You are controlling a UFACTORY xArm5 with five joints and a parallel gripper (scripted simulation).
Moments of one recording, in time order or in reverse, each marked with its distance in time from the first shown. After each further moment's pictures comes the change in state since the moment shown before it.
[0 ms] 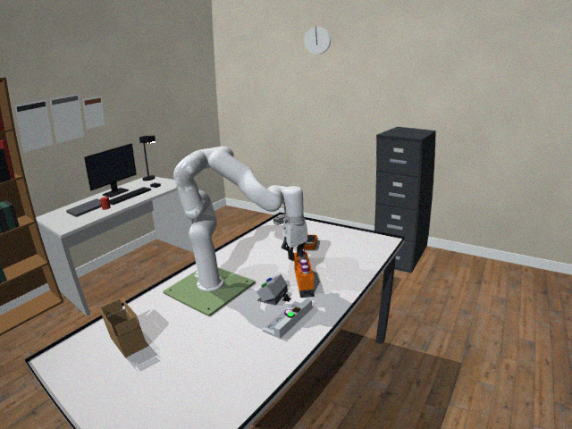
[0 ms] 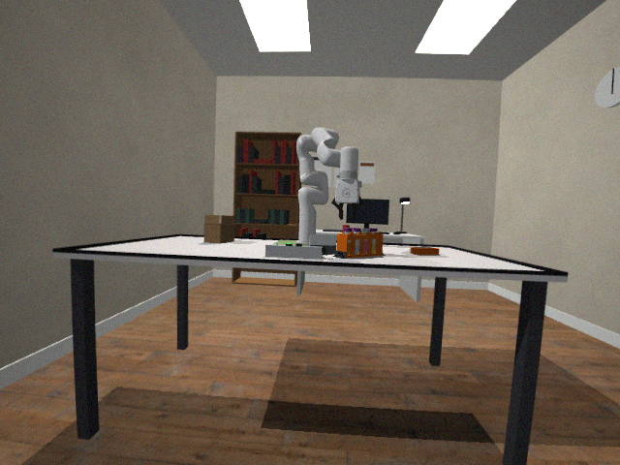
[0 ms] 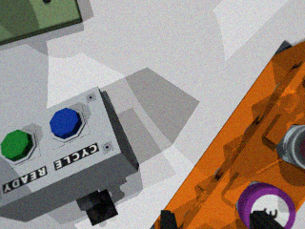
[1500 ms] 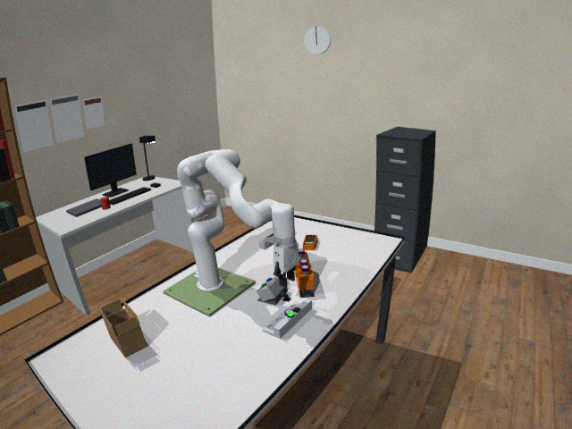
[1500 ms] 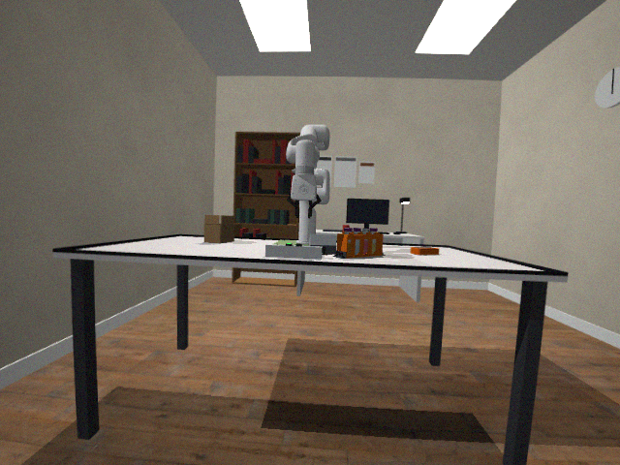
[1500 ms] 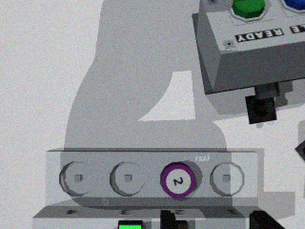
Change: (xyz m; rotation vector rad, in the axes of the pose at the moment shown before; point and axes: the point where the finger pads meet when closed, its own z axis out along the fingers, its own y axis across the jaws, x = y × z) arm -0.126 -0.153 -0.002 -0.006 -0.008 -0.262
